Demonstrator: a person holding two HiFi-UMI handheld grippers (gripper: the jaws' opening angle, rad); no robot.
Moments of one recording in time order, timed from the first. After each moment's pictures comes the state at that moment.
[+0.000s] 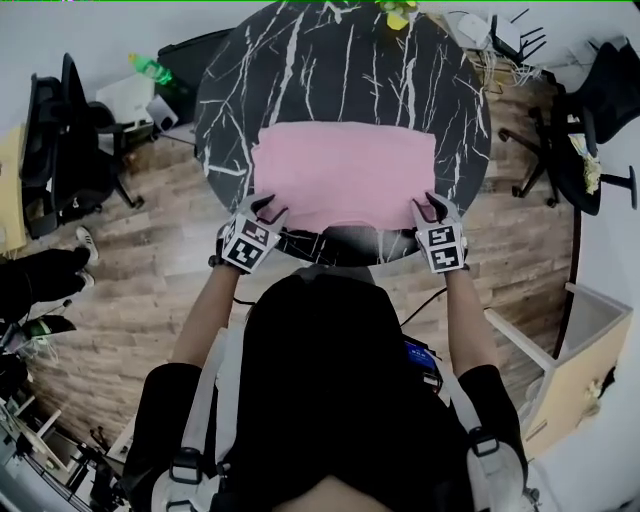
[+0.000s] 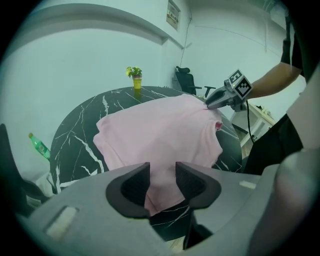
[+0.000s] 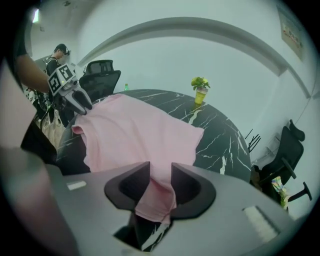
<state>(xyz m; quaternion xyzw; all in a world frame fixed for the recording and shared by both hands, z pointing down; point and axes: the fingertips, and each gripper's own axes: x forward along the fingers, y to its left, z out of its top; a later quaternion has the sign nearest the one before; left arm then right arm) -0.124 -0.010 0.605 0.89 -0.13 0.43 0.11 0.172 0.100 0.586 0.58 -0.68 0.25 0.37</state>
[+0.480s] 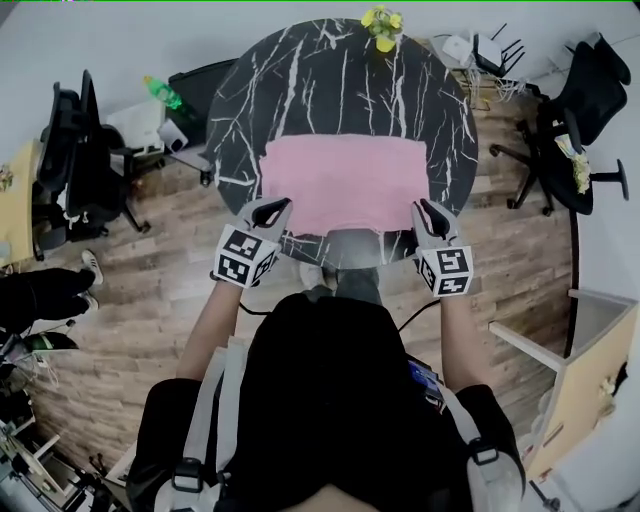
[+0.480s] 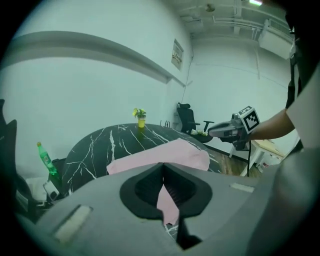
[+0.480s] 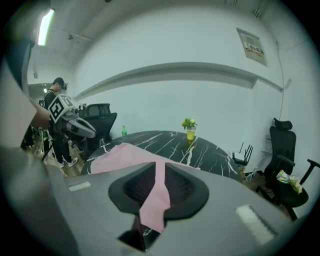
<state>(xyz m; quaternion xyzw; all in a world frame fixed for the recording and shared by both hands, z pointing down) -0.108 -0.013 0.469 0.94 -0.17 0.25 0.13 0.130 0.098 0.457 0.67 -0.70 0.16 0.20</state>
